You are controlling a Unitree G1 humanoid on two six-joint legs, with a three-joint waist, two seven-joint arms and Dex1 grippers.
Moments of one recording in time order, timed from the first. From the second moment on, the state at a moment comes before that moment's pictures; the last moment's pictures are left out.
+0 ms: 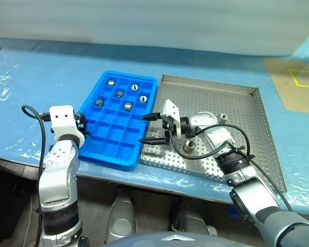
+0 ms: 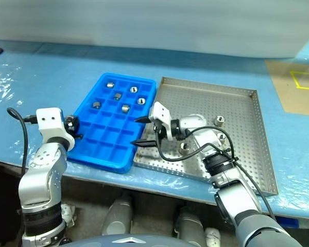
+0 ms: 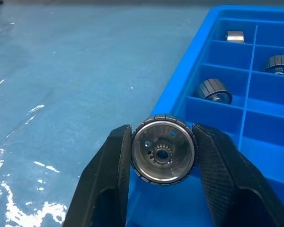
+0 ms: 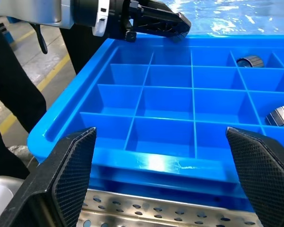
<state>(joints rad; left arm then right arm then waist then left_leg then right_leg) -0.18 0.13 0.29 -0.48 -0.03 0.80 -0.02 -0.66 -0.31 0.30 0.26 0.21 0.23 1.17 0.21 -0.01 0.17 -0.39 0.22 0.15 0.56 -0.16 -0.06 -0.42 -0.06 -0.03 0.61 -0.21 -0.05</state>
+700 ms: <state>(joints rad) -0.27 0.08 0.21 -0.53 -0.10 0.85 -0.01 -0.61 -0.34 0.28 0.18 0.22 0.27 1.10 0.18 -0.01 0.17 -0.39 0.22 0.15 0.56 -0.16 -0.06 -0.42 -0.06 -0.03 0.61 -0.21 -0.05</state>
